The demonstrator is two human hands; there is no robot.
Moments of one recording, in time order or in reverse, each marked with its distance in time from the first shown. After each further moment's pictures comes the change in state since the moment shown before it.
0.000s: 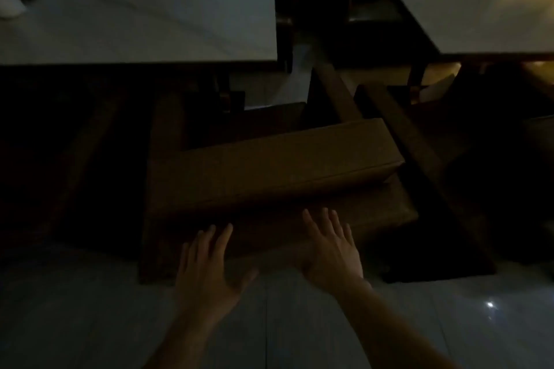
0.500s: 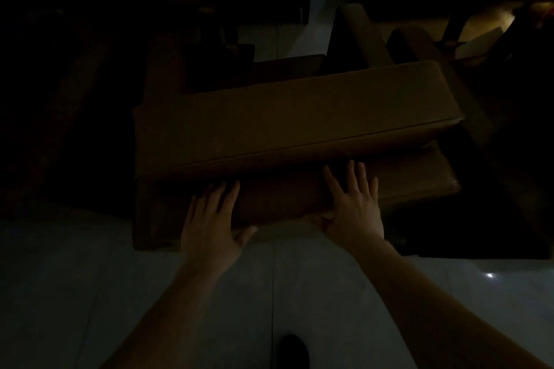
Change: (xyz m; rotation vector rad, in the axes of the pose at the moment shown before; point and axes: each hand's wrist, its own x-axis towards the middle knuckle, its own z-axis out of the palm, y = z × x) left_hand 0.051 -0.031 0.060 0.099 0.036 0.052; right_hand 0.067 0.021 0.048 -0.134 0.105 0.011
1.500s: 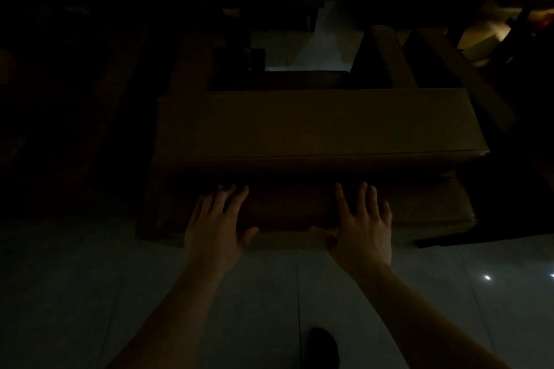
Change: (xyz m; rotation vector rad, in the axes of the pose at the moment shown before) left_hand -0.058 -0.120 -0.007 -0.037 0.031 0.064; right_hand -0.083 -0.128 0.048 -0.096 0.019 0.136
